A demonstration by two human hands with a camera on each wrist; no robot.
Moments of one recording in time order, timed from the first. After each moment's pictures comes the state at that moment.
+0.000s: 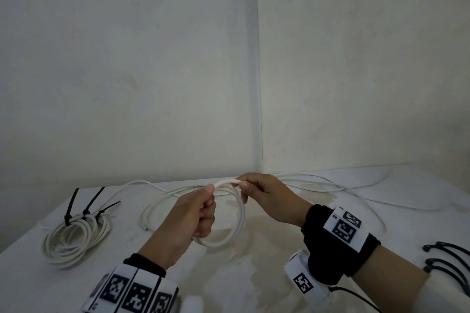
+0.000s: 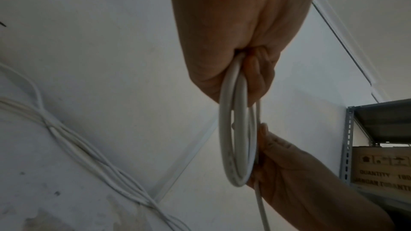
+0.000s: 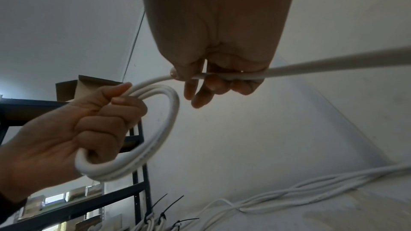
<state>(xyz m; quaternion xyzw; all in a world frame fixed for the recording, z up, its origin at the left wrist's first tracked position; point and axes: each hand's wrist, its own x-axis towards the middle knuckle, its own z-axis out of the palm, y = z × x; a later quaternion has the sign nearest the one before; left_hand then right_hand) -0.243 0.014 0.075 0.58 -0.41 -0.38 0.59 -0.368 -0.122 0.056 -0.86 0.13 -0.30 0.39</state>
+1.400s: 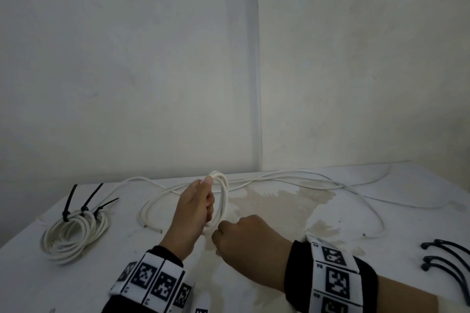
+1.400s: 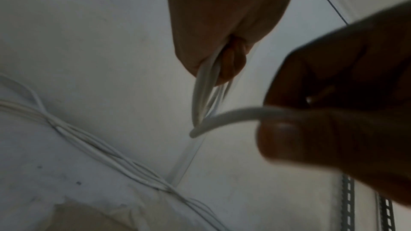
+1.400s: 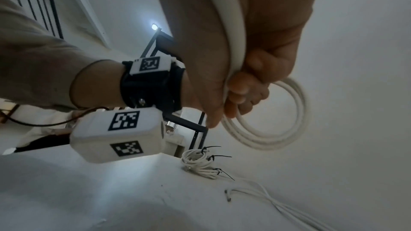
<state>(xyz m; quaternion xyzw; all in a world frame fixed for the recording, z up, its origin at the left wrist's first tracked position) -0.241 -0.012 0.049 0.65 -0.38 -0.22 0.62 -0.366 -0.040 0.049 -0.97 0.16 0.00 -0.15</state>
